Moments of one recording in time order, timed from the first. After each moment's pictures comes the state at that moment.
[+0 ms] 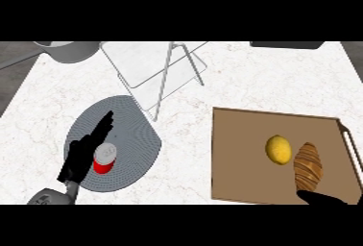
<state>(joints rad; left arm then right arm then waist) -0.09 0.40 -0.35 -1.36 0.19 0.15 0.02 0.31 -0.36 0.10 -1.91 0.71 -0.38 1.07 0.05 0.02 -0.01</state>
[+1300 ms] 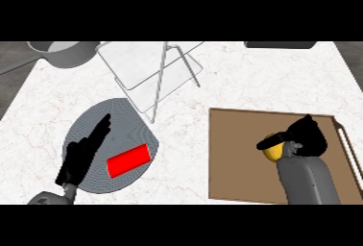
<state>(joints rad) -0.06 0.39 -0.32 -1.35 0.19 0.13 0.02 -0.30 -0.02 -0.09 -1.42 1.06 0.05 1.25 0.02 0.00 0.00</state>
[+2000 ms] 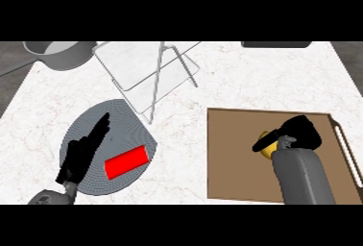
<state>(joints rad) -0.07 0.37 -0.30 -1.33 0.17 0.13 0.02 -0.36 0.00 -0.14 -1.30 1.11 0.11 1.25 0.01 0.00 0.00</state>
